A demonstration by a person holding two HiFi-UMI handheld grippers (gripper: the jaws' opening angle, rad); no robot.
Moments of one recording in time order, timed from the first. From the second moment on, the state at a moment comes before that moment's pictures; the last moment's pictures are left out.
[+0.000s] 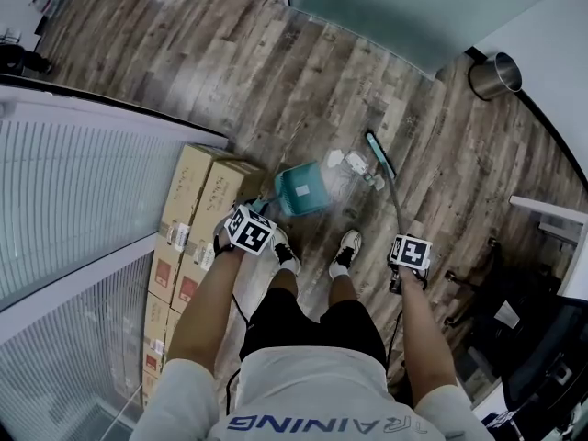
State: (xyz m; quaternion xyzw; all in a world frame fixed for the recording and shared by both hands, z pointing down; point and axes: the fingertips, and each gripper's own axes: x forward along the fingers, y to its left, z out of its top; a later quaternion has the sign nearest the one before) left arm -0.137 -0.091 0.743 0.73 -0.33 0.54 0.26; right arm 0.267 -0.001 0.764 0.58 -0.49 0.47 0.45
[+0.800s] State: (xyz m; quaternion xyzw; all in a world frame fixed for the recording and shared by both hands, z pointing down) left arm -0.137 -0.097 0.743 0.73 -0.33 0.54 0.26; right arm 0.140 0.039 0.745 0.42 -0.61 0.45 0.49
